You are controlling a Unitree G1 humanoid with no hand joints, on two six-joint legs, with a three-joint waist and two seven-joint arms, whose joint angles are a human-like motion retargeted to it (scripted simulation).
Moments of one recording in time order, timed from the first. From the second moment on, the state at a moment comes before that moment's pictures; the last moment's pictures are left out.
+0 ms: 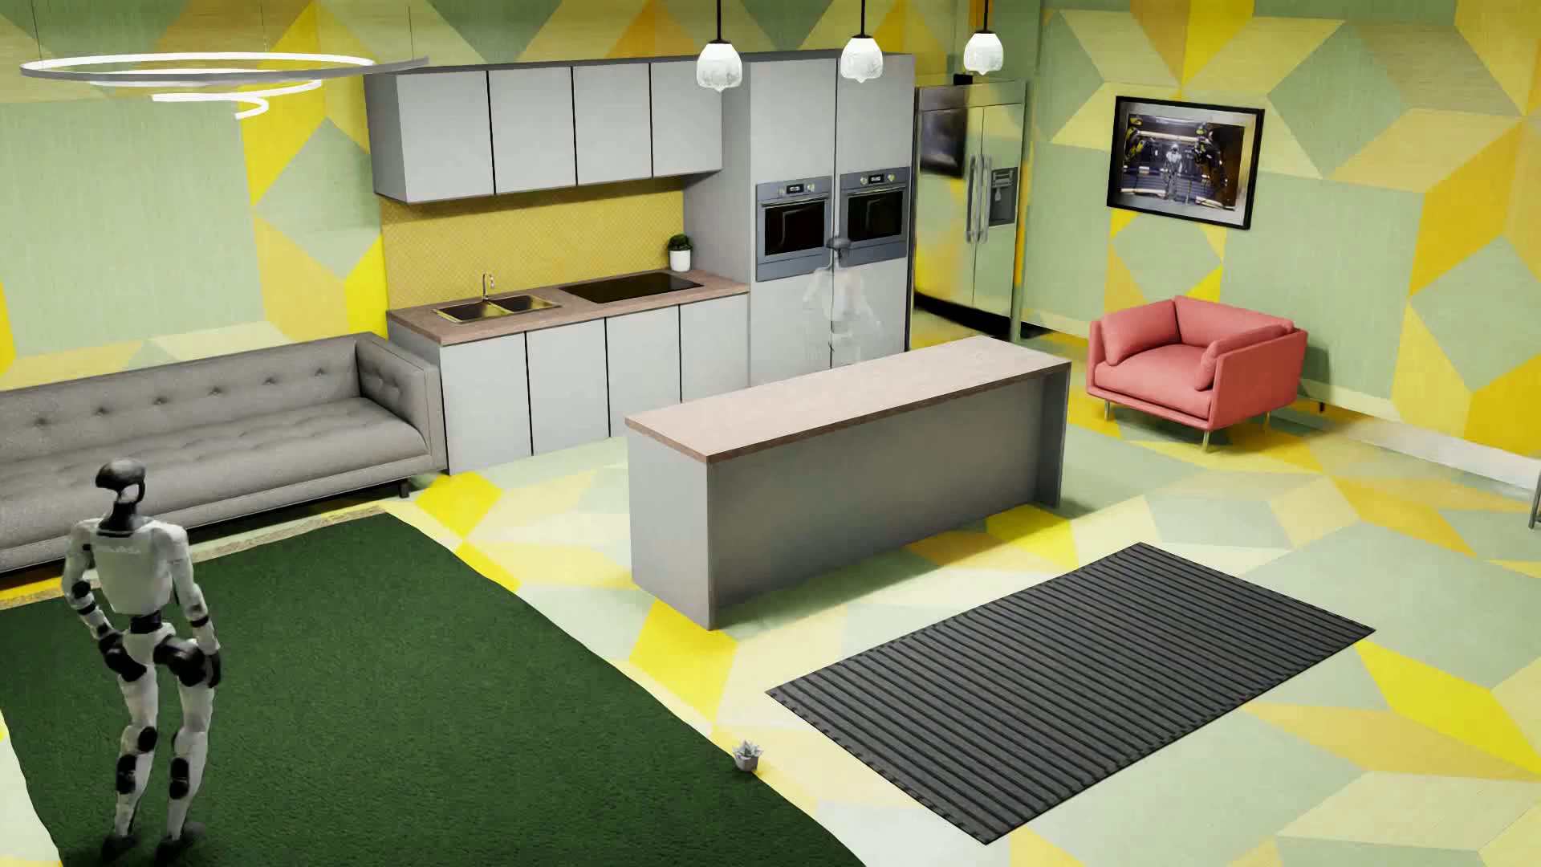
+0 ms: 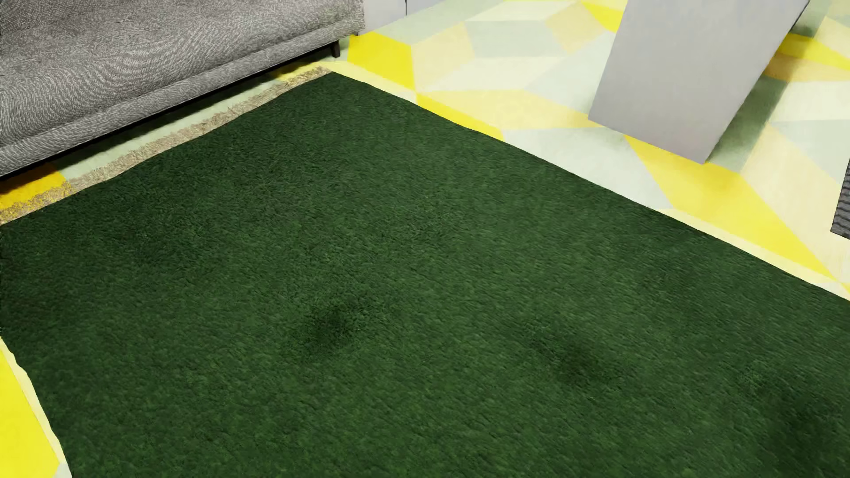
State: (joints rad) body -0.06 -0.04 0.04 0.09 0.18 0.06 0.00 0.00 -0.03 0.53 0.43 0.23 0.21 -0.15 -0.36 0.32 -0.32 0.00 0.00 -0.48 0.62 0.85 0.96 0.00 0.00 0.00 0.00 0.00 0.00
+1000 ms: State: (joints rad) body -0.47 0.15 0.30 0.04 0.04 0.00 0.00 0.00 0.08 0.90 0.93 0.31 0.15 -0.31 0.11 0.33 -0.33 0.00 0.00 -0.48 0.72 1.01 0.91 0.00 0.00 0.00 0.00 0.00 0.00
